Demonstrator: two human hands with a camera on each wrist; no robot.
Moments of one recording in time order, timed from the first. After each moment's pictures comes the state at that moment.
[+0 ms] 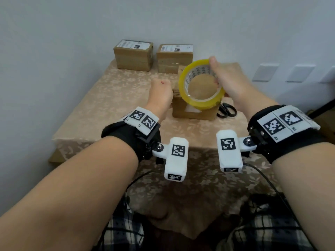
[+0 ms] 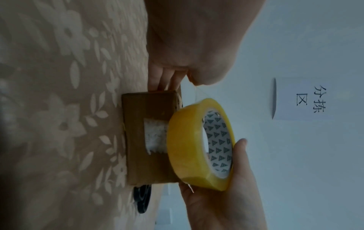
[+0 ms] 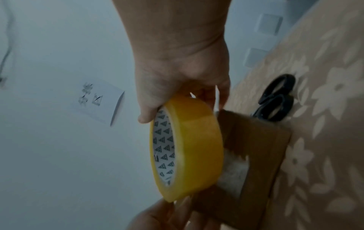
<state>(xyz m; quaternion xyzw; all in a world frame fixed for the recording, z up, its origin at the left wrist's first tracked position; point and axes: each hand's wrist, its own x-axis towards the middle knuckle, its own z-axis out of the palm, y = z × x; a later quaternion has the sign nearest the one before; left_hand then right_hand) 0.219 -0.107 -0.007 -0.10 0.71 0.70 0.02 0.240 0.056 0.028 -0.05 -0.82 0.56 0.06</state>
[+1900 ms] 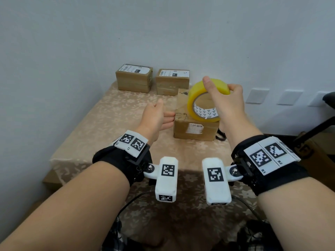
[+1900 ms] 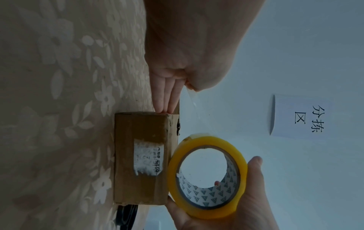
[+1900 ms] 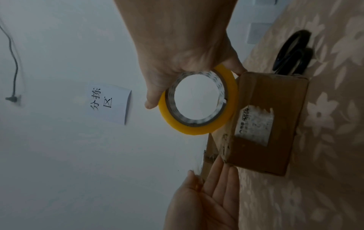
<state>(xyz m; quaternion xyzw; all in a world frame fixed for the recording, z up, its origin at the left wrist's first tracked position) 0.223 -0.115 0.003 -0.08 0.65 0.75 0.04 0.238 0.041 0.034 -0.16 -0.71 0.65 0.20</state>
